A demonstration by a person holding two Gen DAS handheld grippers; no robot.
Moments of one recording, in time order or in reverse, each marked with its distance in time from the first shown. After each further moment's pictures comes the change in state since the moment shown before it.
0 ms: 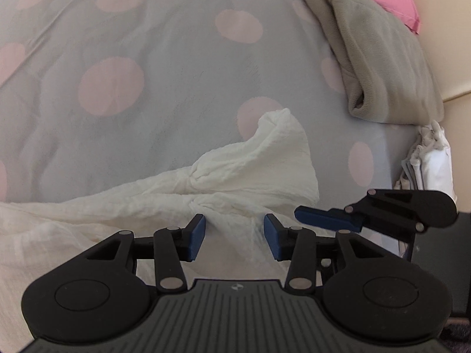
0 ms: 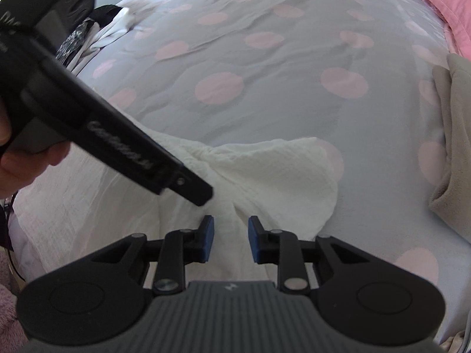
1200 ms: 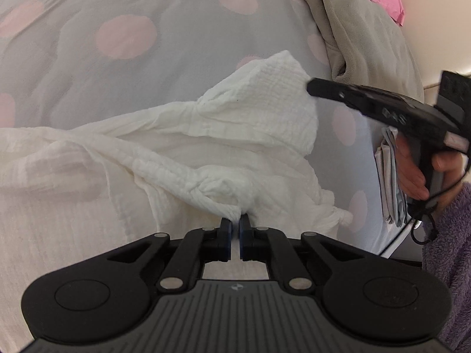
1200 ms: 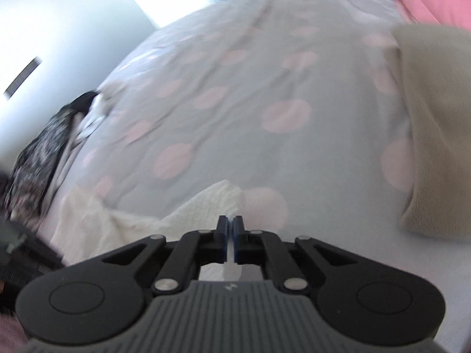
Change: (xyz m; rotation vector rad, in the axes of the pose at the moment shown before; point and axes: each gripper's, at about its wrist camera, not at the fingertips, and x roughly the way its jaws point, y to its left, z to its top) left arm -0.032 0.020 -0.058 0.000 0.026 -0.085; right arm -0.019 -0.088 -0.003 0.214 -0.230 0.118
